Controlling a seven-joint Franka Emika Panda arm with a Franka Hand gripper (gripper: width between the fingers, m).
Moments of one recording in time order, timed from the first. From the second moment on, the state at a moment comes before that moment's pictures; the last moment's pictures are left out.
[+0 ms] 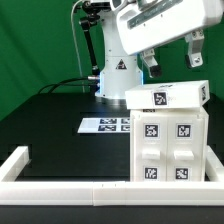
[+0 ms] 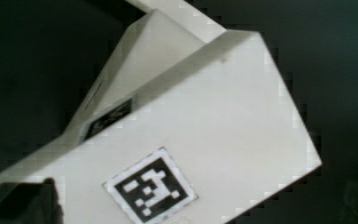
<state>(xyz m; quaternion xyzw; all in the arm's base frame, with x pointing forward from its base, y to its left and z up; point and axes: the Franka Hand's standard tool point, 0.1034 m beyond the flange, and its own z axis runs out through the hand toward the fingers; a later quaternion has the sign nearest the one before) 0.616 0.059 0.193 -0.88 0.44 -0.05 0.15</state>
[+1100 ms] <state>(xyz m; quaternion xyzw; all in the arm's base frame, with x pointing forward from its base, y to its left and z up) 0.600 0.031 0.177 -0.98 -0.13 -0.09 0.09</state>
